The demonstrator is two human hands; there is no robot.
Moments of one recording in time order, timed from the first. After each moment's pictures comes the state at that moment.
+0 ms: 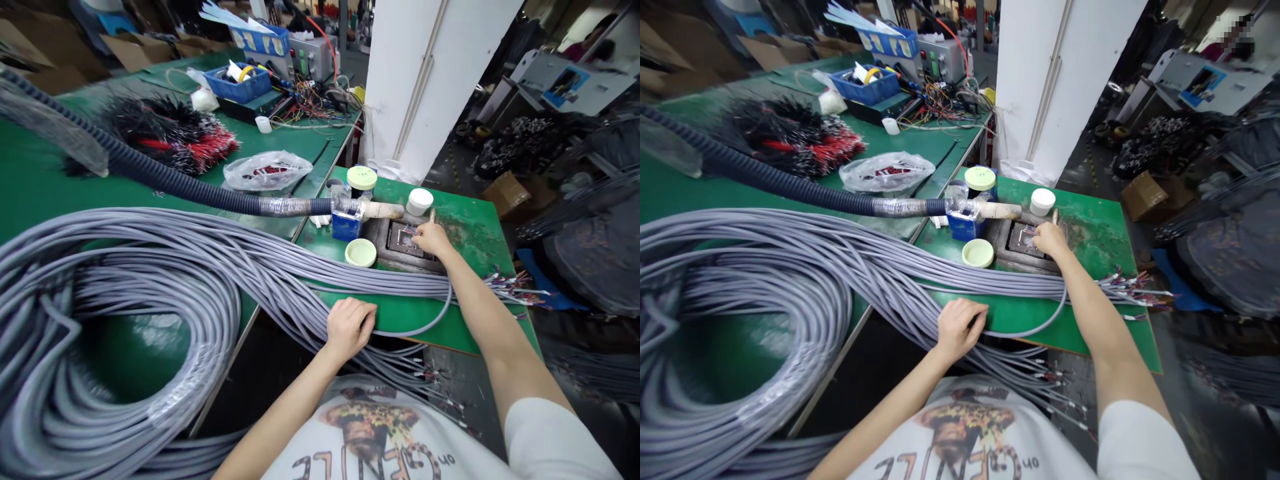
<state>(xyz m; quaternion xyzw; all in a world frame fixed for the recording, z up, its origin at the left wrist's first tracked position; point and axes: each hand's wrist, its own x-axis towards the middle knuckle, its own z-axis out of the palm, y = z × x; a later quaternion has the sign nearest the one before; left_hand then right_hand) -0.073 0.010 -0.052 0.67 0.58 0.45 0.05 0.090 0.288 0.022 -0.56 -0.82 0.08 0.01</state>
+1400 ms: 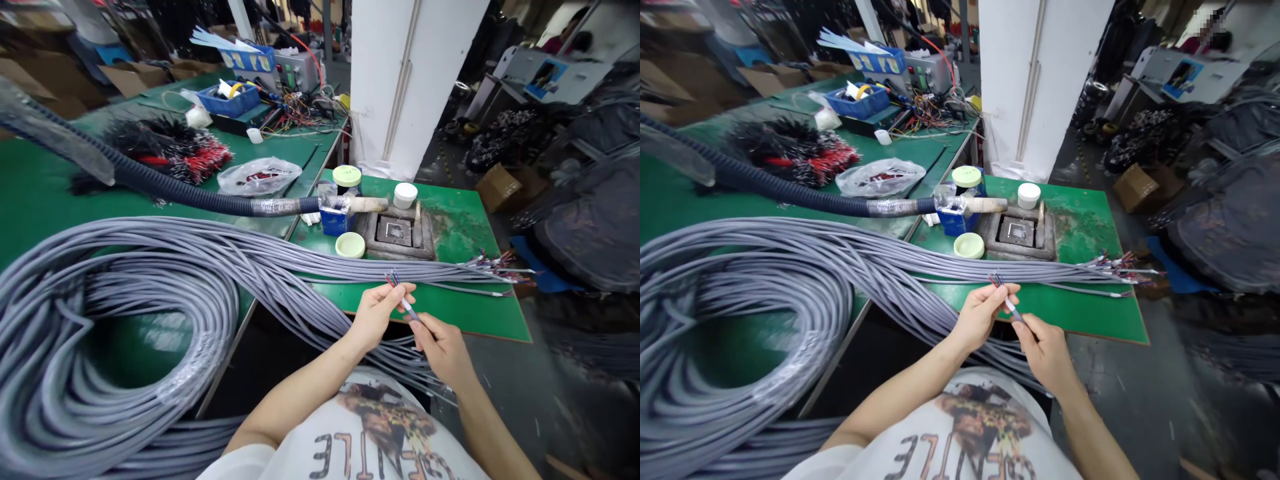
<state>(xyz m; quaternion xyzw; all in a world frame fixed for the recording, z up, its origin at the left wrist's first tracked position) -0.005 0.023 0.025 0.29 0.37 0.60 0.64 0.152 0.009 0.047 -0.48 -0.77 0.35 0.23</state>
